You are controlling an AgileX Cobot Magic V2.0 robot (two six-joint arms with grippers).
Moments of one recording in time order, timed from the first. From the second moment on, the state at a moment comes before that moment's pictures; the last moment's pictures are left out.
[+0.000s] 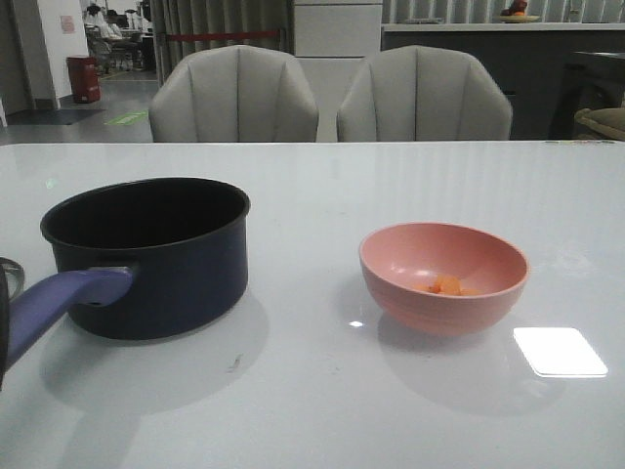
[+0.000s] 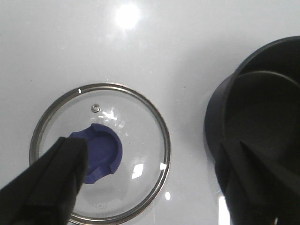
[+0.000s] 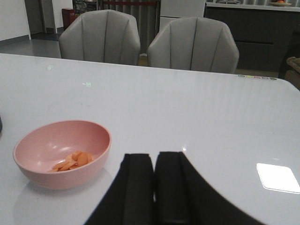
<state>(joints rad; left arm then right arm) -0.01 1.47 -1.21 -0.07 0.81 0.03 0.16 -0.01 0.03 0.03 0.09 -0.01</state>
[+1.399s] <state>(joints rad) -0.24 0.16 -0.29 -0.06 0.24 0.03 0.16 -0.01 0.03 0.03 0.07 -0.01</state>
